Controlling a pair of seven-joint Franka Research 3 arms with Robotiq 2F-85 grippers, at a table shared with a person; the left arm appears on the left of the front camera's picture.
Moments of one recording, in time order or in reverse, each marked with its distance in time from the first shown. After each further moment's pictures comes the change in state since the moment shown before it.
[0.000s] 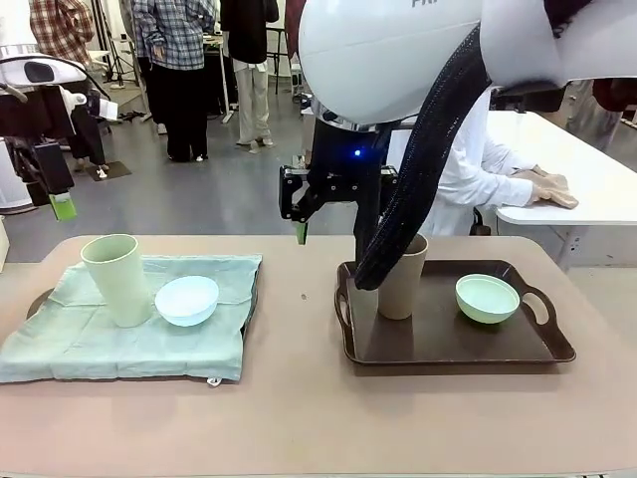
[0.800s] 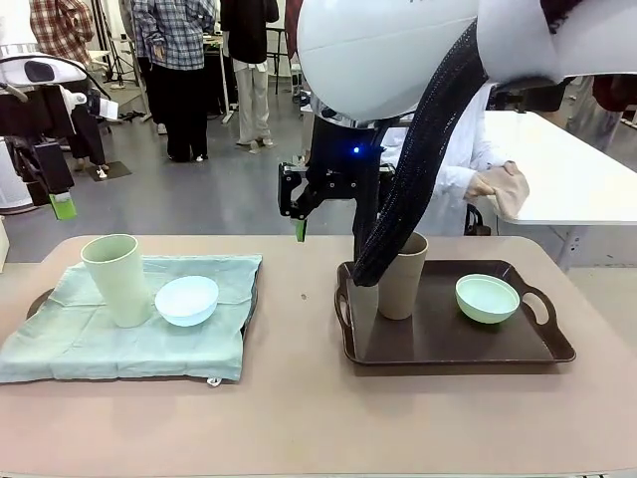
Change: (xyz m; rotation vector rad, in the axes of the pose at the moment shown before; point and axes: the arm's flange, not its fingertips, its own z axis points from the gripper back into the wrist) left arm 0.000 -0.001 0.000 0.000 -0.001 -0.001; right arm 0.002 0.000 0.002 0.001 -0.005 -0.002
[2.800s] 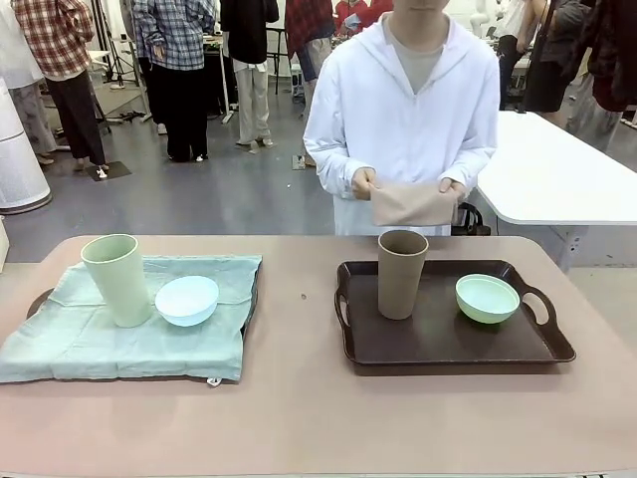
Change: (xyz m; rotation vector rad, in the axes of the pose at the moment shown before) left arm -0.166 0.068 -0.031 -0.715 -0.502 0.228; right arm -0.178 -0.474 0.056 0.762 -0.136 -0.597
